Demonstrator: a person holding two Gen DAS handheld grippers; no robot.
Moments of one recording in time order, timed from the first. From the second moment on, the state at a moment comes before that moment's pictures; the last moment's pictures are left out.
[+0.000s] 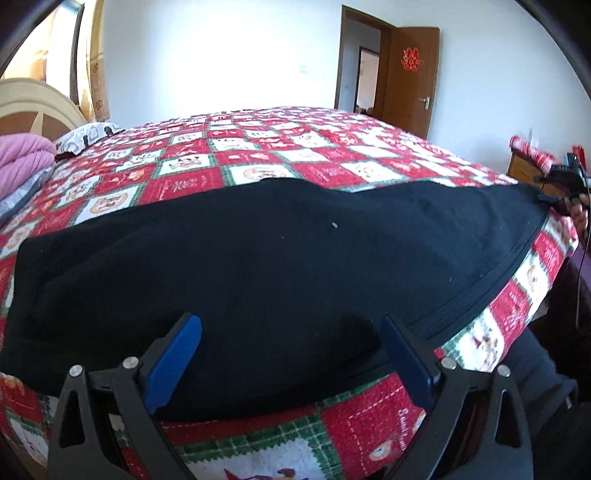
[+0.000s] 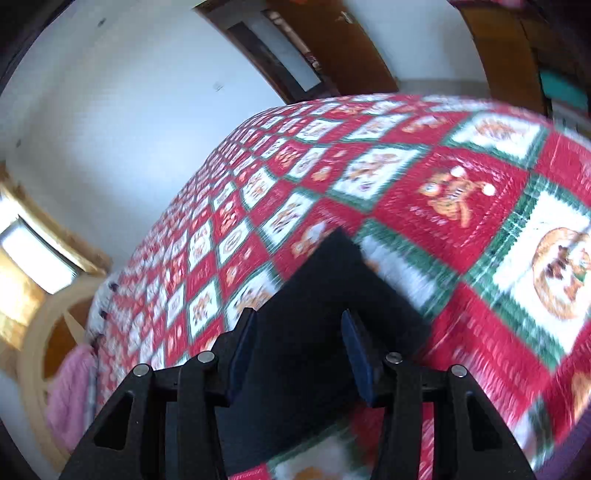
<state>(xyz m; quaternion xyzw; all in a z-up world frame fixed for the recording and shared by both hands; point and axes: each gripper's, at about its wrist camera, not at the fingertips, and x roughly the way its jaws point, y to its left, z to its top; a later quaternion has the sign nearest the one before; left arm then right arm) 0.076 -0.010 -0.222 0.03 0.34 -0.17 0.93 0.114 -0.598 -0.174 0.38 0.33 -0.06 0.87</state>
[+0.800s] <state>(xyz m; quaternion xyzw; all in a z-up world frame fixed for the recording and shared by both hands) 0.071 0.006 -0.224 0.03 0.34 -0.13 0.93 0.075 -0.617 -0.169 0.33 0.29 -0.12 0.89</state>
